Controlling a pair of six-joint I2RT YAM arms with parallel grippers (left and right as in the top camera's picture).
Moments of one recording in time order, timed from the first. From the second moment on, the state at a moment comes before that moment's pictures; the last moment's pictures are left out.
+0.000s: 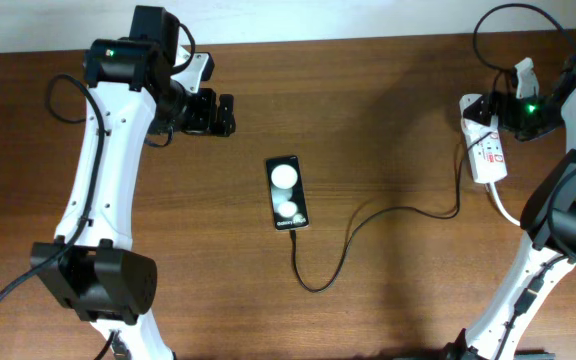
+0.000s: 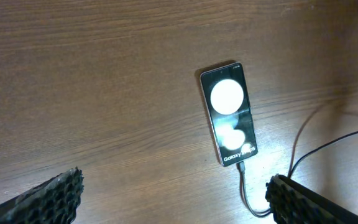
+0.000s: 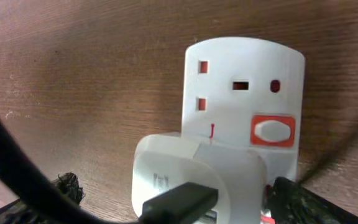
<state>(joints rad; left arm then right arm) -0.14 1.97 2.11 -1.43 0.22 0.00 -0.48 2.41 2.07 -1.02 -0.62 -0.34</state>
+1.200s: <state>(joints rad) -0.14 1.97 2.11 -1.43 0.22 0.00 -0.43 2.44 2.20 -1.23 -0.45 -0.30</state>
